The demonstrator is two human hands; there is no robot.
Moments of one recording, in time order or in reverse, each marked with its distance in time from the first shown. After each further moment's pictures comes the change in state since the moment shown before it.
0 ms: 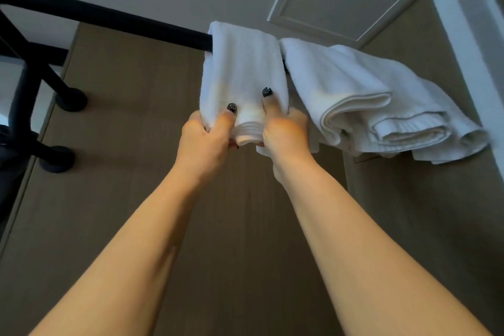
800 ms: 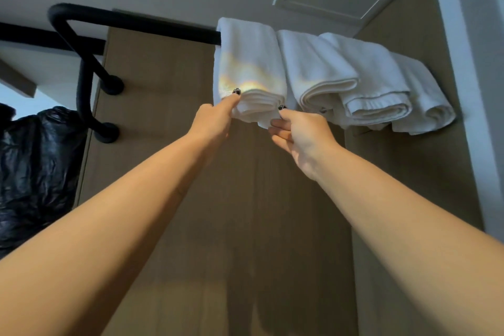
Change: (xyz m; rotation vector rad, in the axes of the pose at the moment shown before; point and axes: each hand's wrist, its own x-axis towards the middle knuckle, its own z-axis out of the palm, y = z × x) left_hand -0.041 0.060 -0.004 0.162 0.000 -0.399; right_hand -0.061 -0.032 -0.068 0.126 -0.162 0.319
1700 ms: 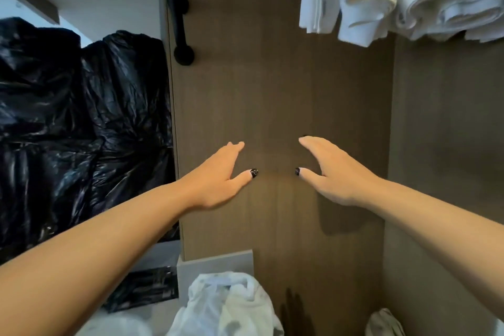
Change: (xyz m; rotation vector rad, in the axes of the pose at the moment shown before) left_hand -0.176 -0.104 -0.250 0.941 -0.634 0.069; right_hand -0.199 0.124 0.080 -1.384 -0.443 -0.141
